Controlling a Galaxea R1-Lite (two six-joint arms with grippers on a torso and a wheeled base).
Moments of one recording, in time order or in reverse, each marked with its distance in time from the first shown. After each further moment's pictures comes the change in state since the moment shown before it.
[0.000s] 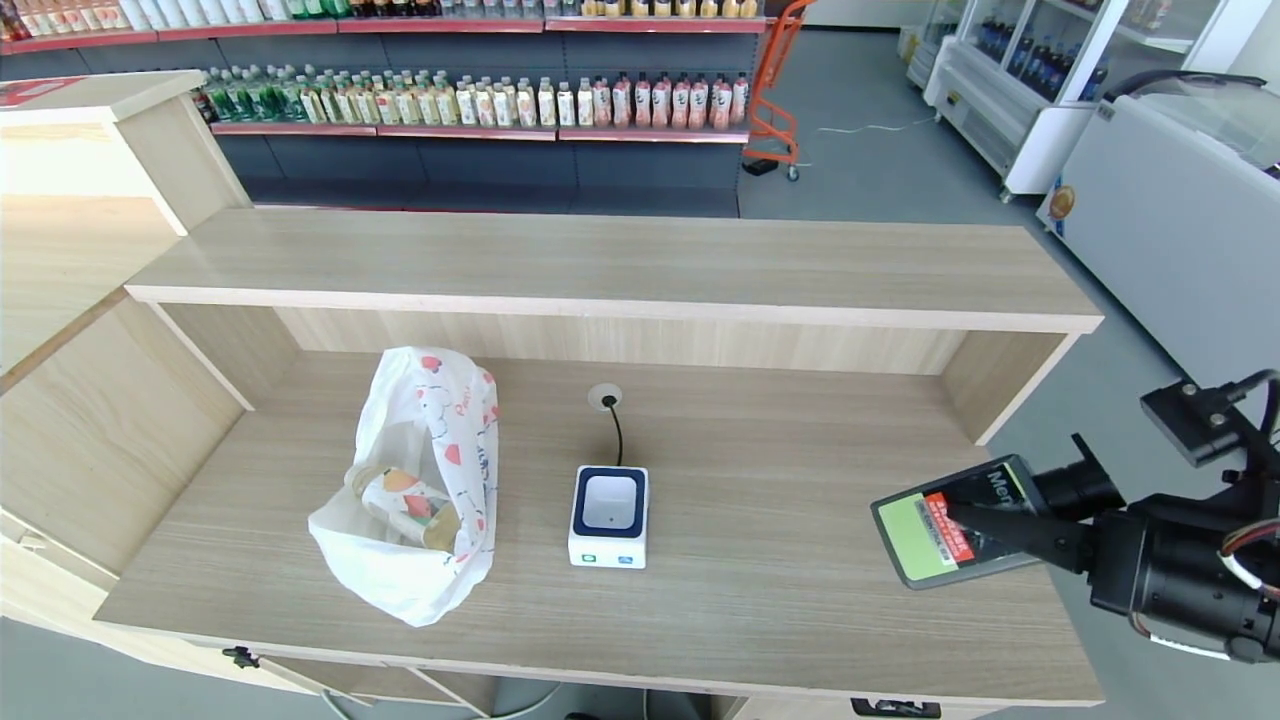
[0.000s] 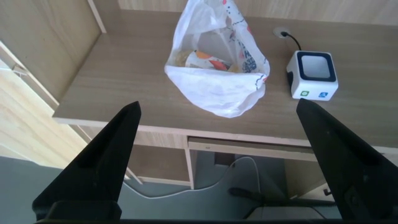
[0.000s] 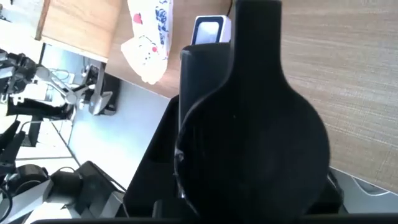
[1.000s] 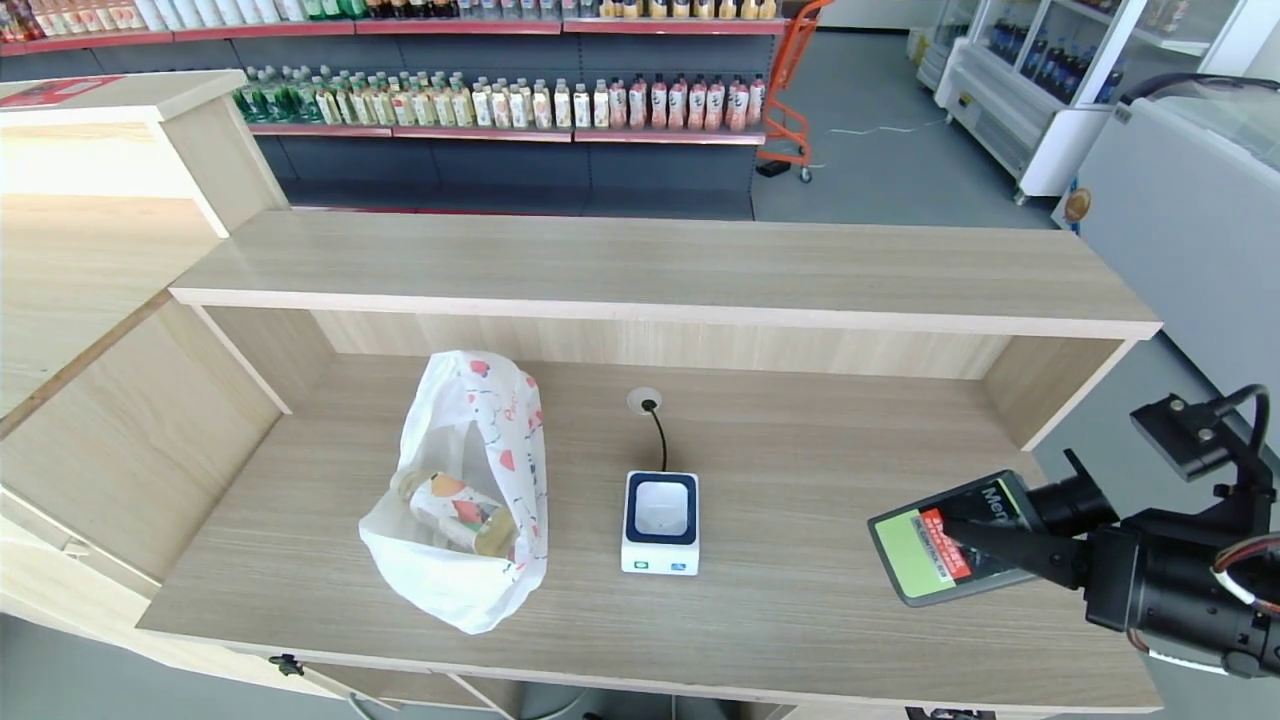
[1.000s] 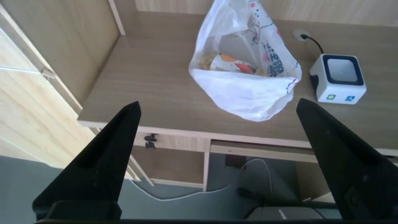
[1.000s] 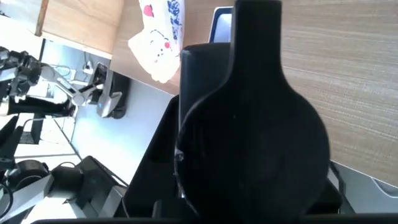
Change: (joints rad) left arm 0.000 0.000 0.000 0.000 -0.001 0.000; right arm 0.007 0.006 0.019 0.004 -0.010 0.004
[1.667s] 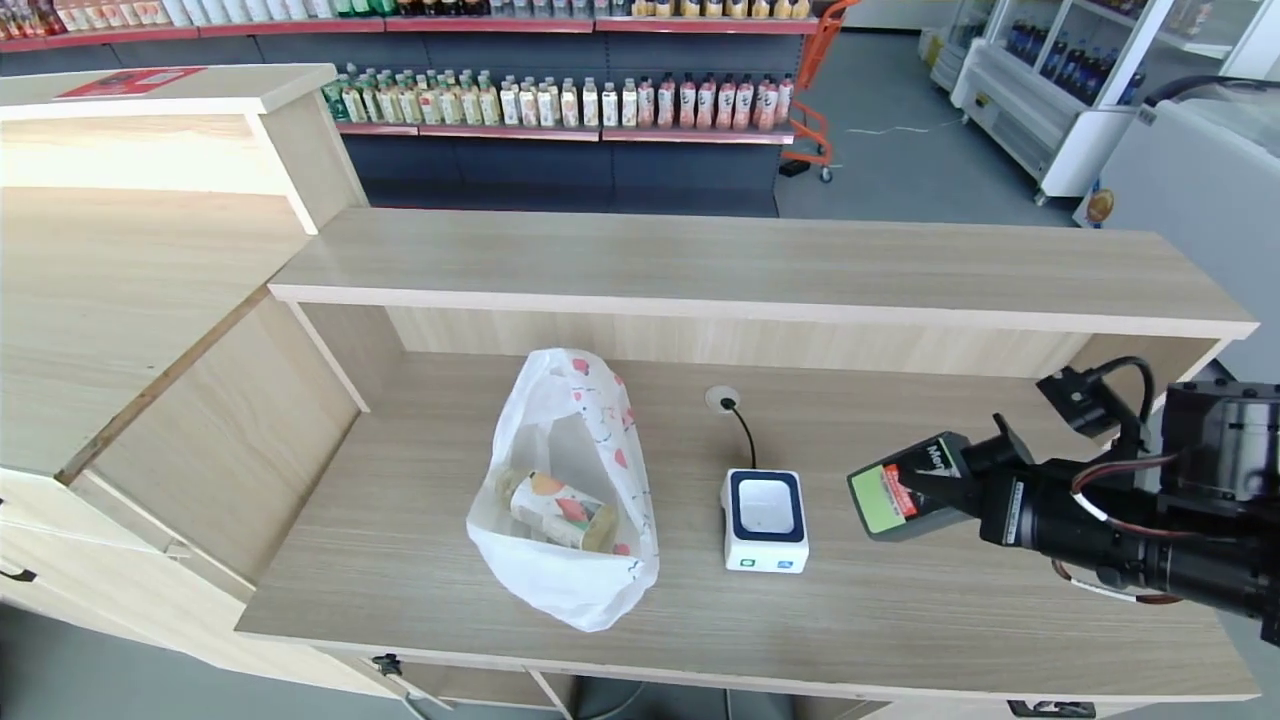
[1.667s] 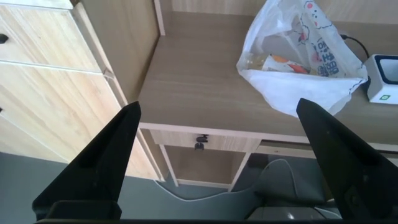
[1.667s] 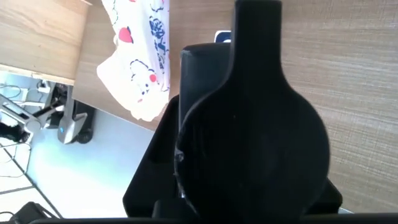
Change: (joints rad) left arm 0.000 0.000 0.000 0.000 0.000 0.004; right arm -0.037 0.294 -0.114 -0.138 -0.122 -0.079
